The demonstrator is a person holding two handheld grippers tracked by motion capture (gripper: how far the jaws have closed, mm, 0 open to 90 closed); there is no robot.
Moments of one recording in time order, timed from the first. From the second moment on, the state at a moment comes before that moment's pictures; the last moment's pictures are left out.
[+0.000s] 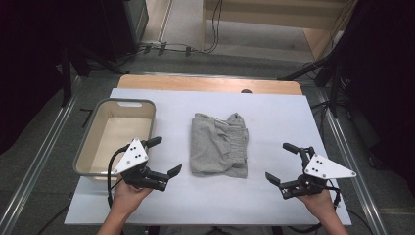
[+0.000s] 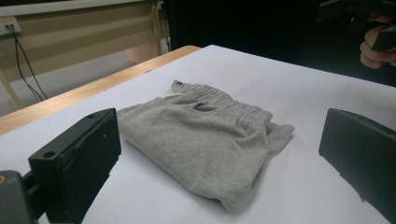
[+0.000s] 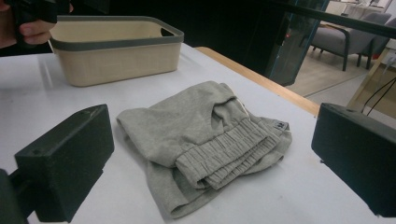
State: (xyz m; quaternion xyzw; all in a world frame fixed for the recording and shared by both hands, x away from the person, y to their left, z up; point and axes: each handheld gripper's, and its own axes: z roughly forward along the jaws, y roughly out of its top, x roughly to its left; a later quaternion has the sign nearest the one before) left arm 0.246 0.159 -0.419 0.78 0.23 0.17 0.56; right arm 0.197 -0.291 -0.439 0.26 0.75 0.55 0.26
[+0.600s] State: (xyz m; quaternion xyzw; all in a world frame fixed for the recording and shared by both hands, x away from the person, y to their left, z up) left arm 0.246 0.160 -0.420 0.78 0.23 0.17 0.56; right arm 0.200 -0.275 -0.444 0.24 0.78 0.52 0.26
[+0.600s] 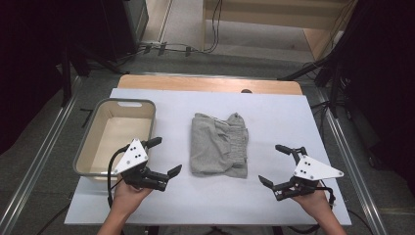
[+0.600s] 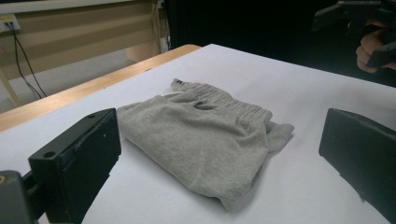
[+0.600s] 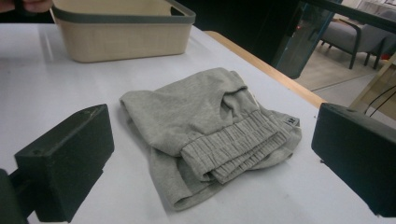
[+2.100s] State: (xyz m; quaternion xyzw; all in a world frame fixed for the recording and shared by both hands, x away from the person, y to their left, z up) left arm 0.245 0.147 -0.427 0.79 0.22 0.15 0.55; right arm 0.244 -0.219 -0.505 0.13 0.90 0.32 0.27
